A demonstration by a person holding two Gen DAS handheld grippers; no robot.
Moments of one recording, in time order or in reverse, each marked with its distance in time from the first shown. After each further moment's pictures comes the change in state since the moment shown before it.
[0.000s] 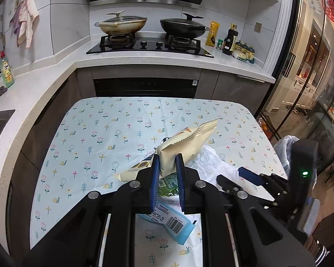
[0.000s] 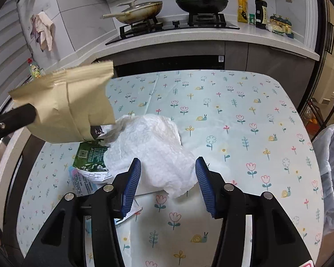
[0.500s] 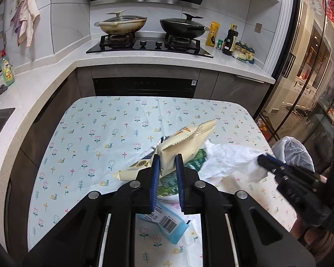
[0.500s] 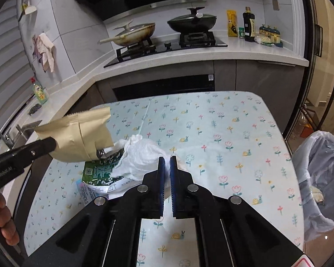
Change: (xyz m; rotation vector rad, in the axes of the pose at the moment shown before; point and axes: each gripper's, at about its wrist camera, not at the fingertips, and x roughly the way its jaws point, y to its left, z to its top) left arm -0.008 -0.014 0.000 -0.013 -0.004 -0.006; right arm -0.088 -0.037 0.016 0.052 -0.171 0.007
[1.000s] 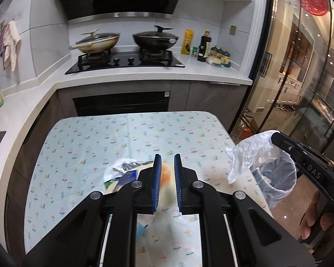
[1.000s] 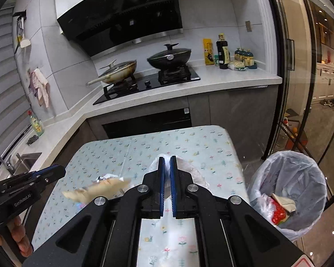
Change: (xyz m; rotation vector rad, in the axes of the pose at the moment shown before) left arm -0.033 -0.084 0.017 0.096 -0.056 -0.077; right arm -0.095 -0.067 0.033 0.074 -0.165 -0.064
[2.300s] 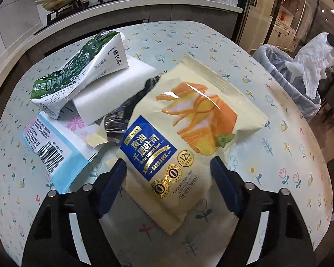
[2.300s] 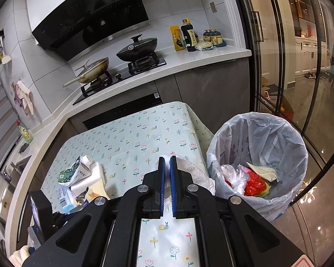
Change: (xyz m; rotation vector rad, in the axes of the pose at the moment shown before) left arm 0.108 -0.013 -0.160 0.136 0.304 -0.032; right arm -0.018 -0.092 -0.063 0.127 0.072 -0.054
